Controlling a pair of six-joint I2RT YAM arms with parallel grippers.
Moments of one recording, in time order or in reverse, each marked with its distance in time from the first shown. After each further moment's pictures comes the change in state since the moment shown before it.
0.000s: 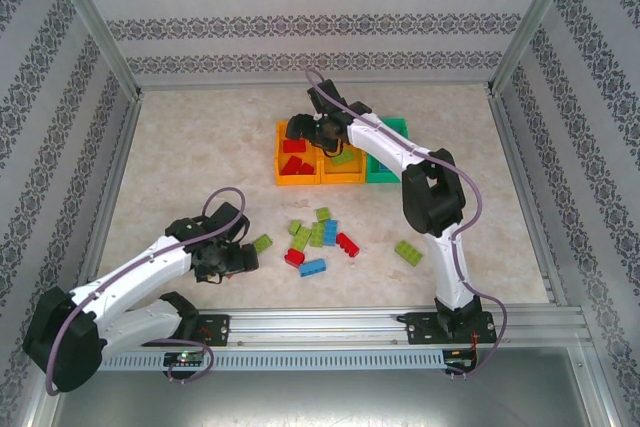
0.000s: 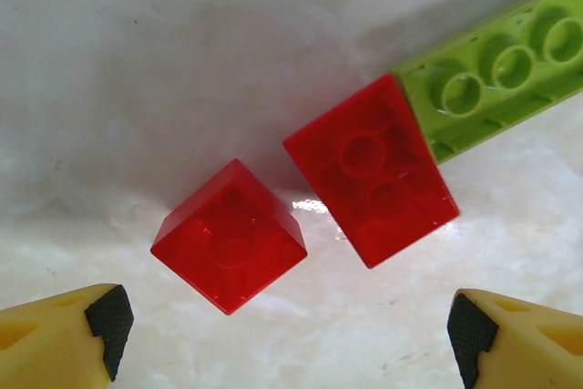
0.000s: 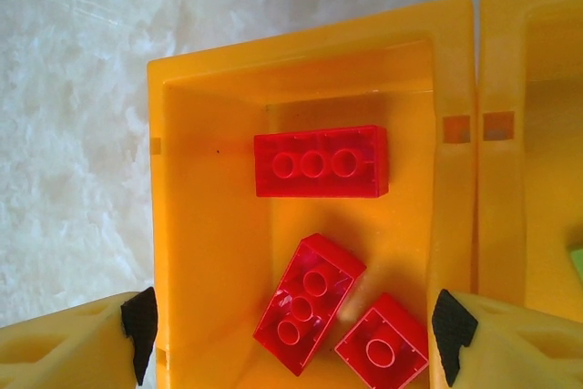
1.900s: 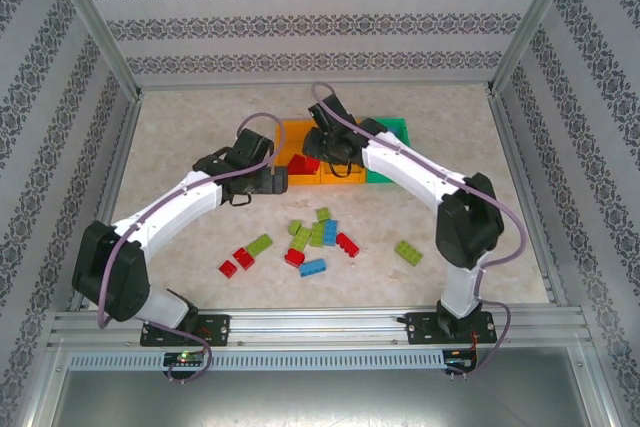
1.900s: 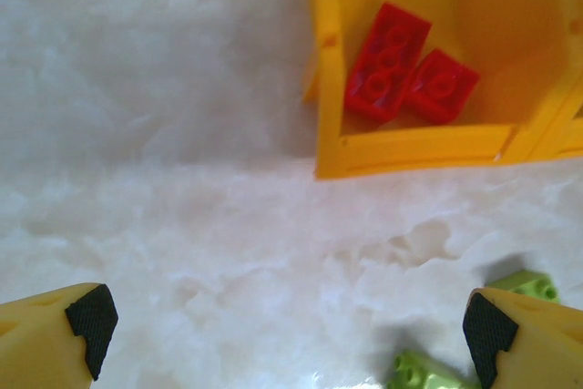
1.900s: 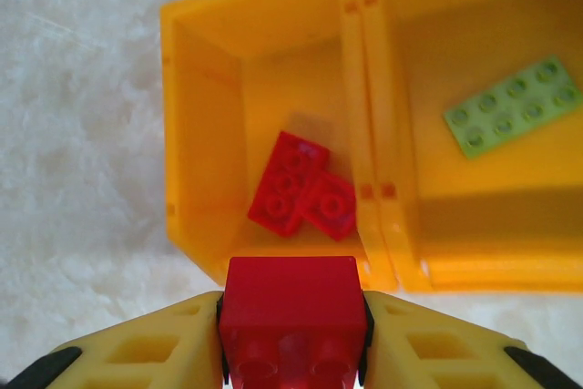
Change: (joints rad) left arm 0.105 0.402 0.499 0.300 -0.175 0.382; right arm 0.101 -0.303 -0.259 -0.026 0.227 0.082
